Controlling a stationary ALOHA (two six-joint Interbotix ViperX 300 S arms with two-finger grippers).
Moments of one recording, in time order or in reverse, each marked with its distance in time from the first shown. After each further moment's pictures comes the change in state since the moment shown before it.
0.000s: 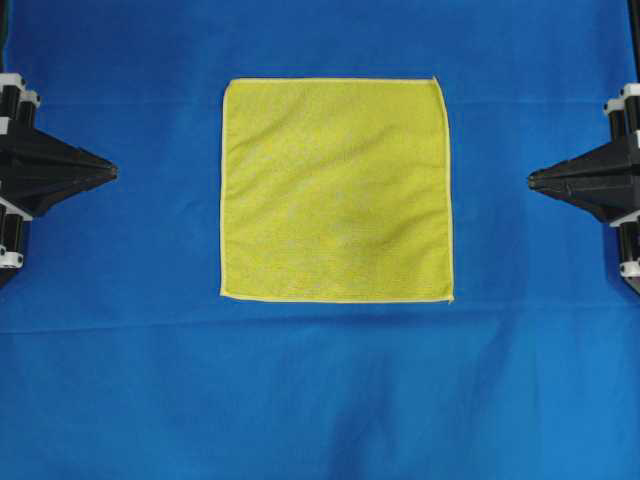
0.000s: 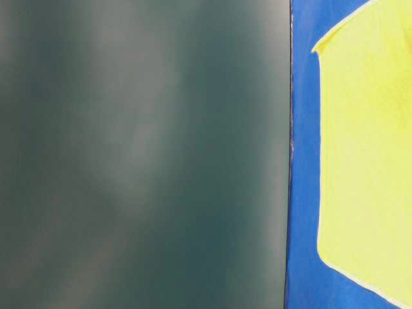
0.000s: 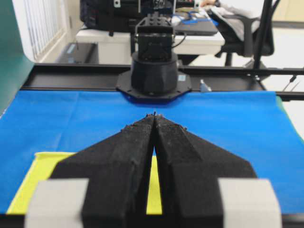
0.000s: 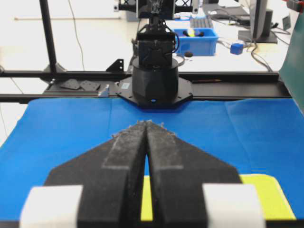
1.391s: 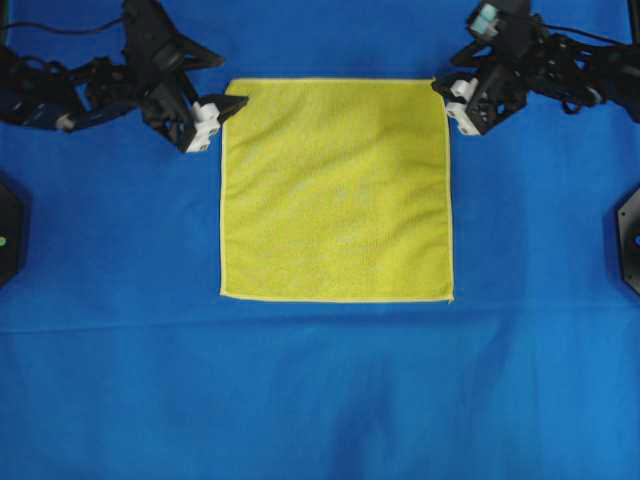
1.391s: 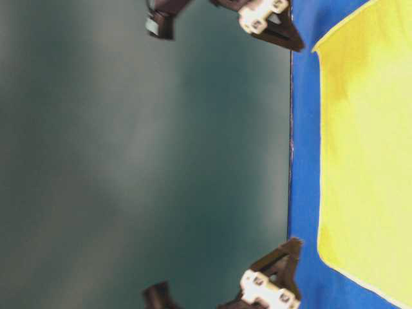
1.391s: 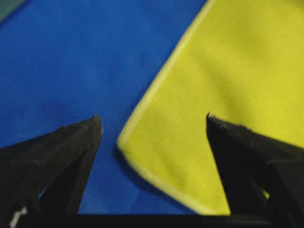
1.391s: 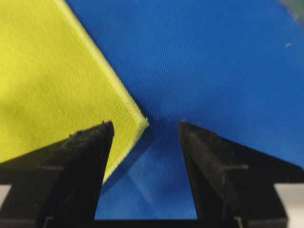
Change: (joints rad) left arm 0.505 1.046 -0.235 -0.023 -0.172 -0.029; right arm -0.621 0.956 -0.273 -0.017 0.167 0.049
